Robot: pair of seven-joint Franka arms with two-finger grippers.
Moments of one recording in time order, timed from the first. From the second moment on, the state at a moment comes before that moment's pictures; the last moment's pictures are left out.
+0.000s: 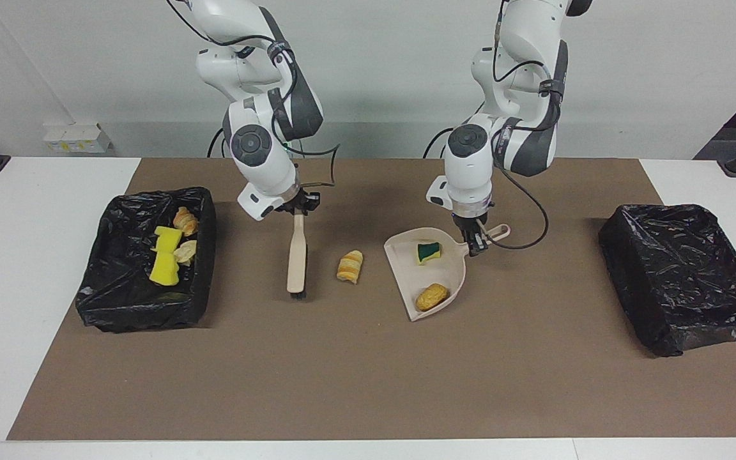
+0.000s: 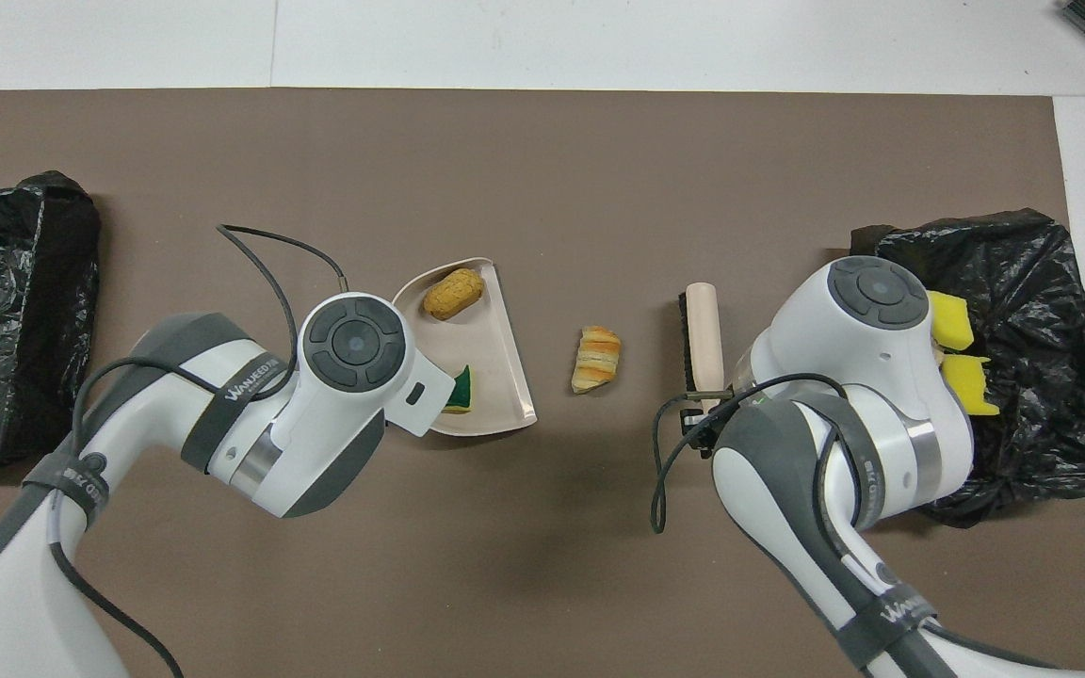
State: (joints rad) left arm -0.40 0.17 -0.14 -2.03 0.29 2.12 0.71; right arm 0.05 0.07 0.26 -2.09 0.15 1.88 0.28
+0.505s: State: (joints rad) left arm -0.42 0.16 -0.14 -2.06 0.29 2.12 0.69; right arm 0.20 0.19 0.27 -2.13 0.16 2.15 0.47
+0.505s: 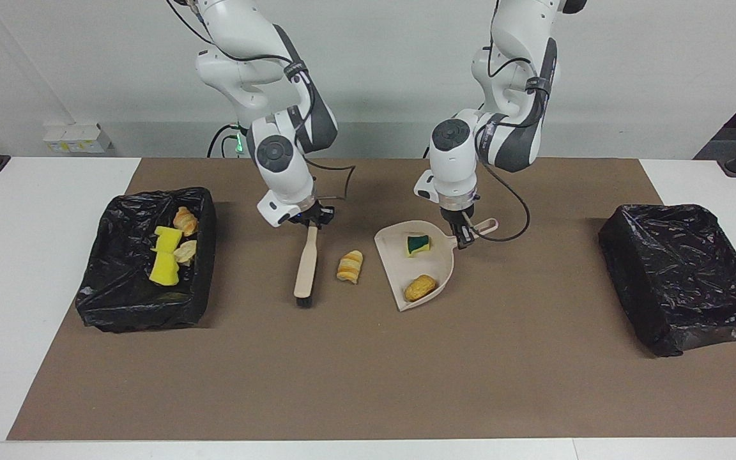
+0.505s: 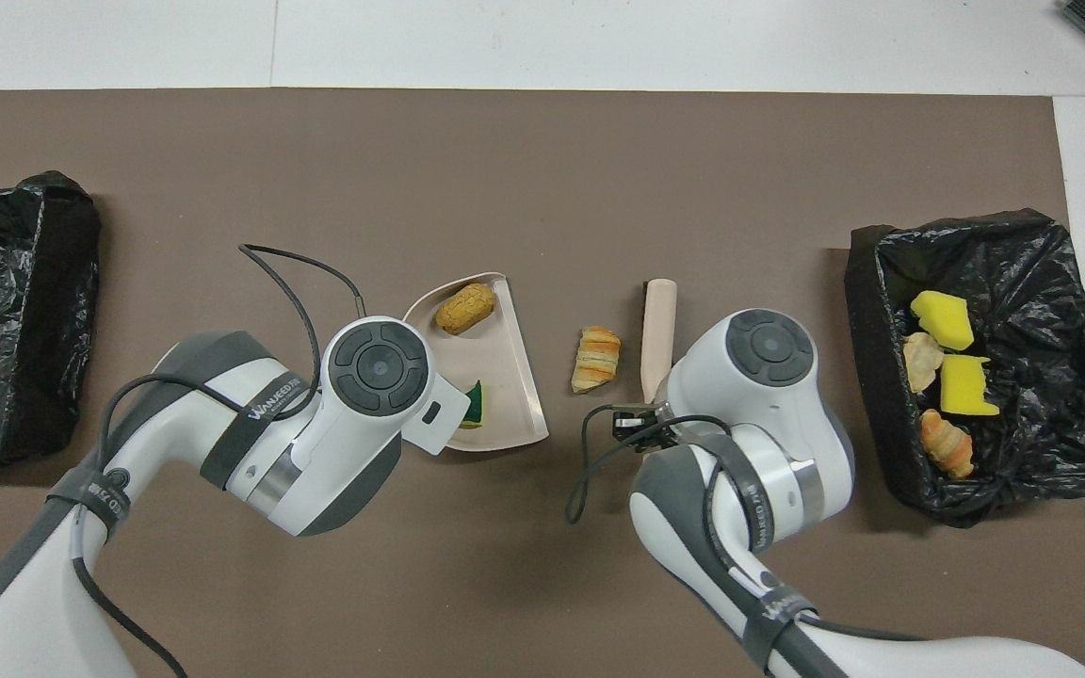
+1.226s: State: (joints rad) left arm -0.41 0.16 -0.13 -2.07 0.29 2.17 0.70; right arm 0.43 0.21 0.28 -2.02 0.39 2.17 0.48
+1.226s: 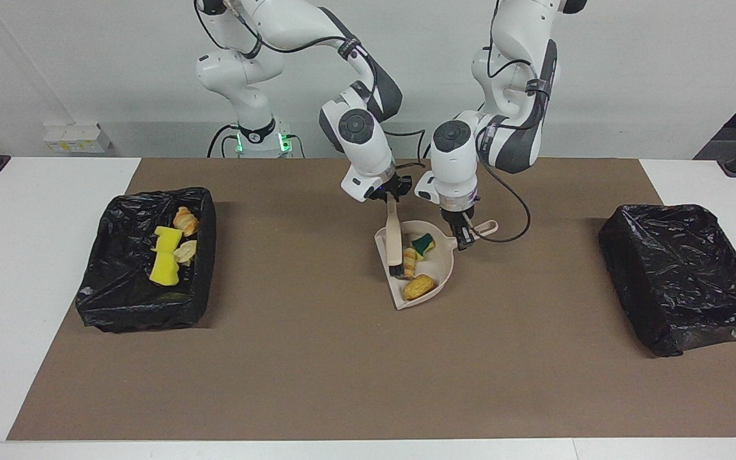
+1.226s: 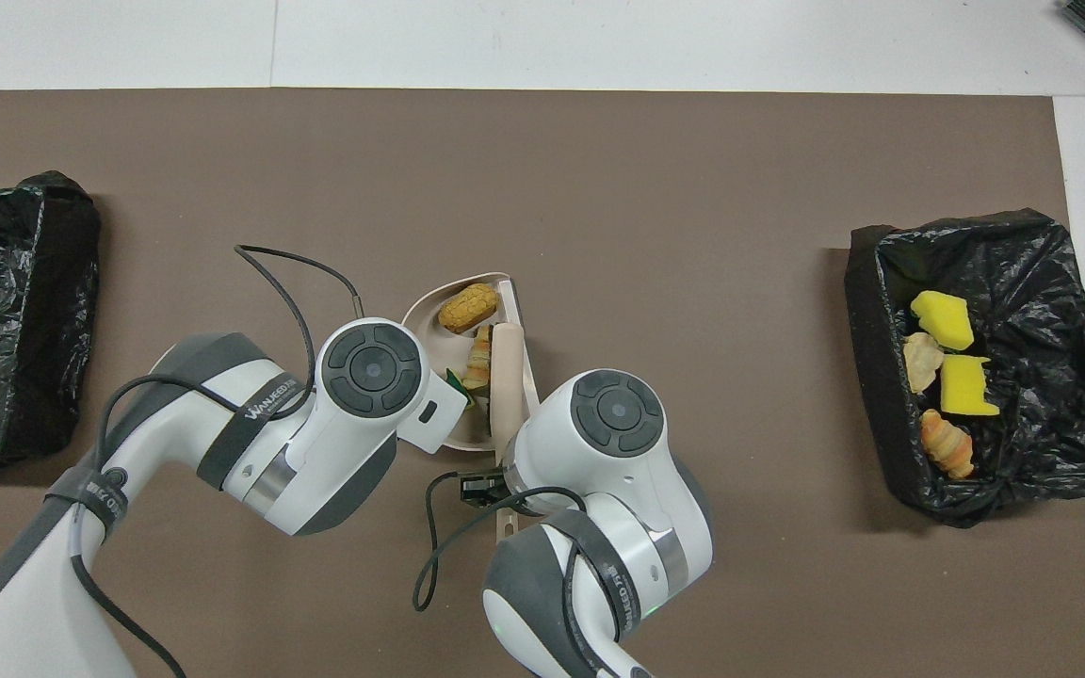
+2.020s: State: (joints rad) left arm -0.14 0.15 -0.12 -2.05 0.29 2.29 1.20; right arm 0.27 0.07 0.27 -1.95 0.29 1.92 0.38
